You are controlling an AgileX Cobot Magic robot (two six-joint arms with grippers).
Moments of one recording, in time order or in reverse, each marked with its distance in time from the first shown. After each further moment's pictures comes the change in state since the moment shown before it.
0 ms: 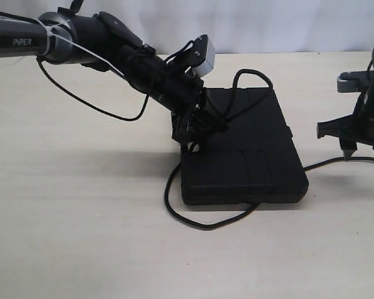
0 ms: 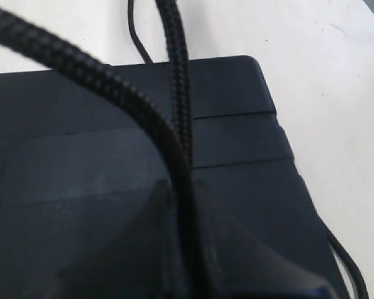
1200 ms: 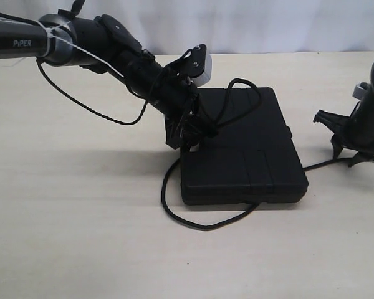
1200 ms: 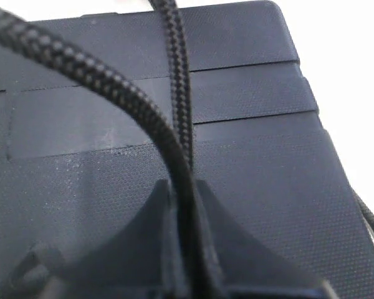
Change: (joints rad) left arm 0.000 0.000 0.011 0.096 -0.059 -0.026; right arm -0.117 0.206 -0.094 0.186 -0.170 0.323
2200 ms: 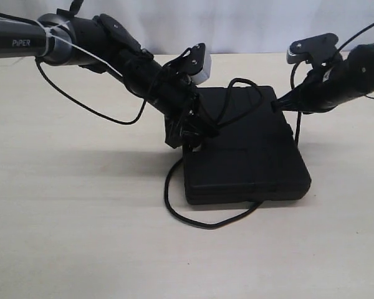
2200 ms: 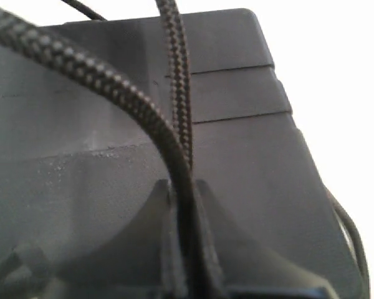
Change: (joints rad) left arm 0.012 0.000 0.000 -0.024 0.044 0.000; right arm 0.182 -0.183 0.109 0.028 -0.447 -0.844
